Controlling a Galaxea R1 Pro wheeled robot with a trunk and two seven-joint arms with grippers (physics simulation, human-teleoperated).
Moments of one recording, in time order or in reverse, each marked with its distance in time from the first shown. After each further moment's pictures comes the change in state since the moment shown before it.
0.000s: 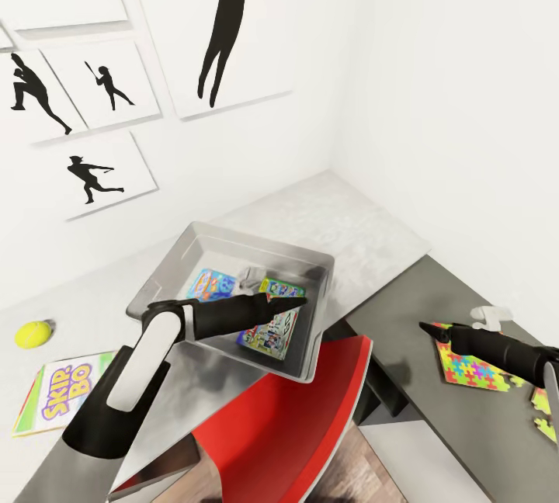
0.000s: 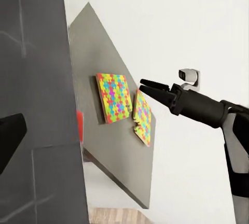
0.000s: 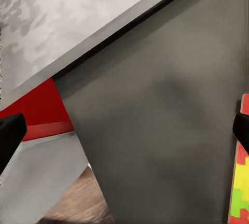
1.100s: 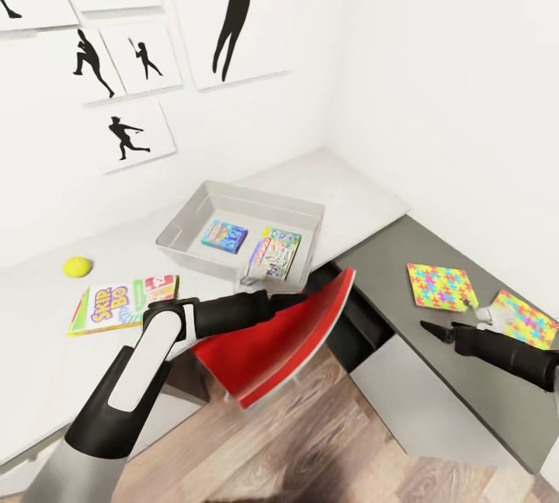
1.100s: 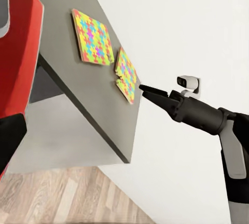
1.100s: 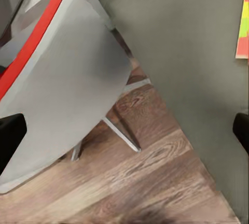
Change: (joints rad) left arm 0.004 -0.019 0.017 -0.004 -0.001 -0.002 0.005; right arm 0.000 0.009 -0.050 0.000 0.001 -0.007 0.101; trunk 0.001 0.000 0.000
